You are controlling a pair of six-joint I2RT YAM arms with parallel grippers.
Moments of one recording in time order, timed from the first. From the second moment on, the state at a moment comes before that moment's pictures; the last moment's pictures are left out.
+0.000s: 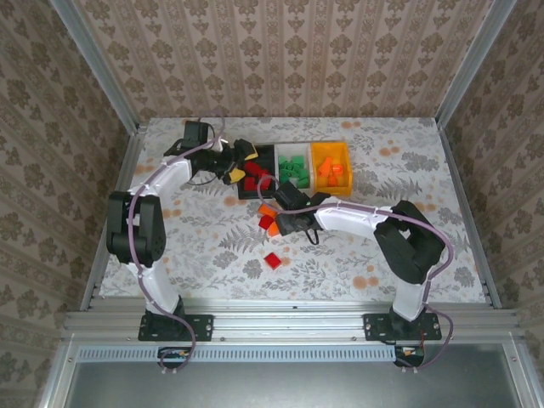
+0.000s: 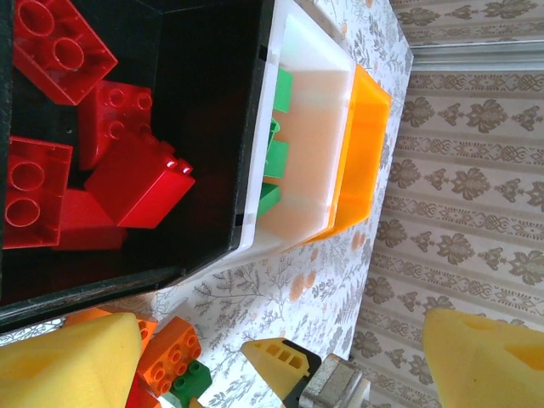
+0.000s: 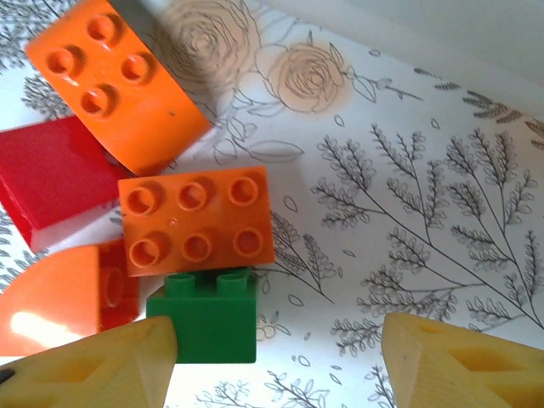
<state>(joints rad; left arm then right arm) -0.24 1.84 1.39 -0.39 0.79 -0.83 0.76 1.83 1.19 -0.48 0.22 0.35</state>
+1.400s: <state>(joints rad) -0.24 1.84 1.39 -0.39 0.79 -0.83 0.76 1.89 1.16 -0.38 0.15 0.48</state>
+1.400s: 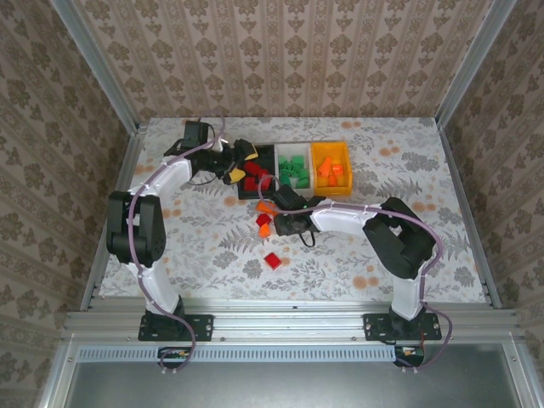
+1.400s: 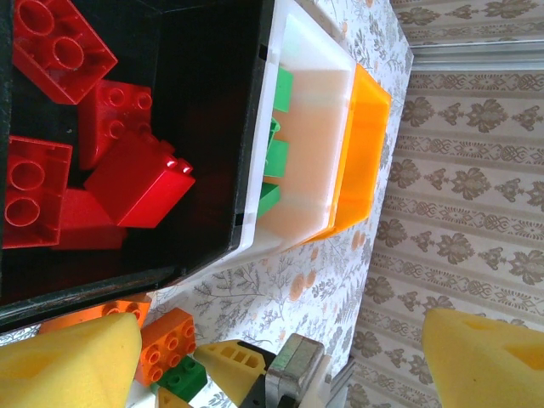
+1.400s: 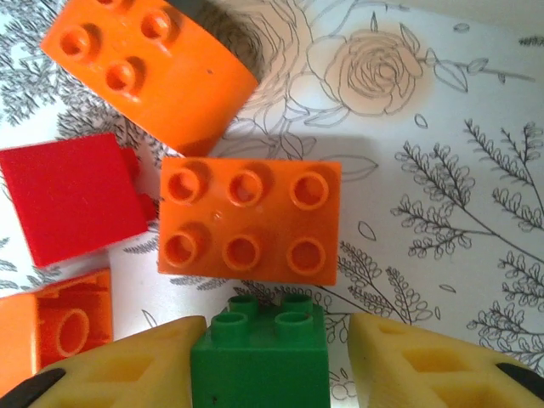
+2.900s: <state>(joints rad) -0.41 1.65 1.35 -0.62 0.48 -0.79 0.57 1.41 0.96 -0.25 0.30 0.43</state>
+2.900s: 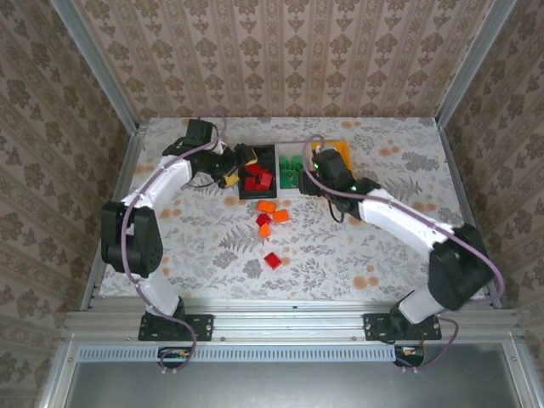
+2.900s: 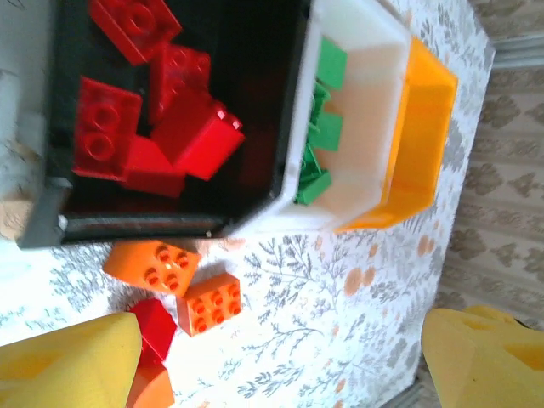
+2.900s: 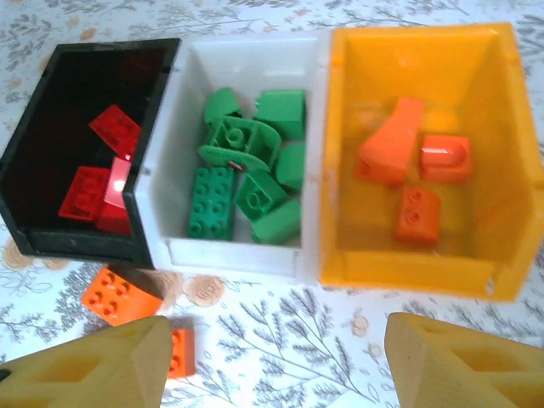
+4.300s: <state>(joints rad) -1.07 1.66 0.96 -0.65 -0.04 -1.59 0.57 1.34 0.69 -0.03 0.52 0.63</state>
